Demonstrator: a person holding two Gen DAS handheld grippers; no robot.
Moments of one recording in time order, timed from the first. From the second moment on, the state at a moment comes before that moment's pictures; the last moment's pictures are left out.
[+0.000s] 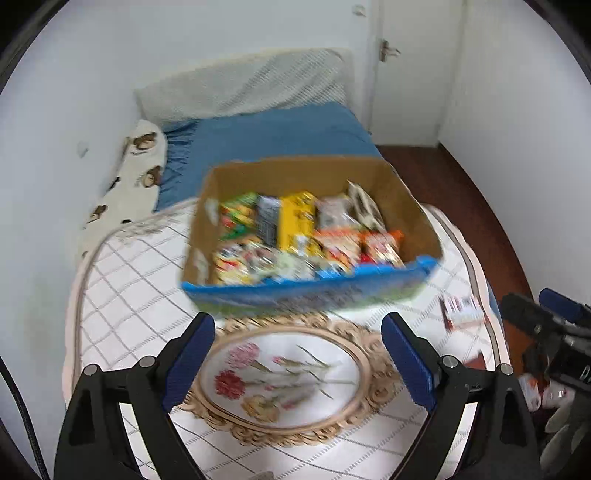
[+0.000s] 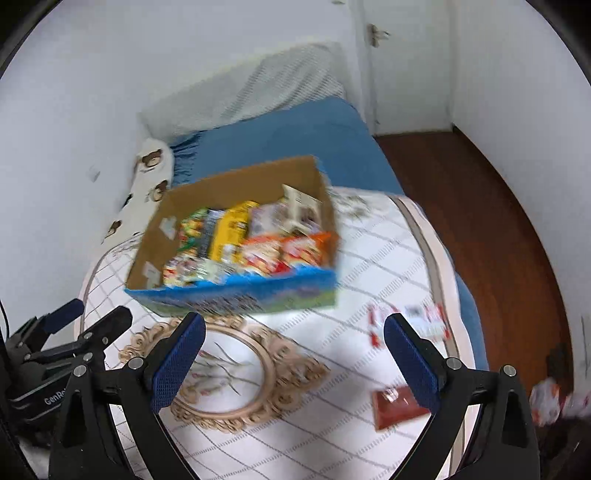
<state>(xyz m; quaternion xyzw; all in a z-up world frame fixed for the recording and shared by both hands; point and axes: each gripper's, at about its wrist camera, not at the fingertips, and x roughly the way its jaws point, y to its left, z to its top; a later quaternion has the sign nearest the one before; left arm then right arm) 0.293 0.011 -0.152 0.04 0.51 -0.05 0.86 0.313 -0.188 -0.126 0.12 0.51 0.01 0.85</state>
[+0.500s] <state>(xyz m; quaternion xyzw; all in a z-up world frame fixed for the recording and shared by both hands) 0.256 -0.205 -0.284 0.22 0.59 -0.28 0.72 0.211 -0.349 -0.264 0.24 0.60 -0.13 0.76</state>
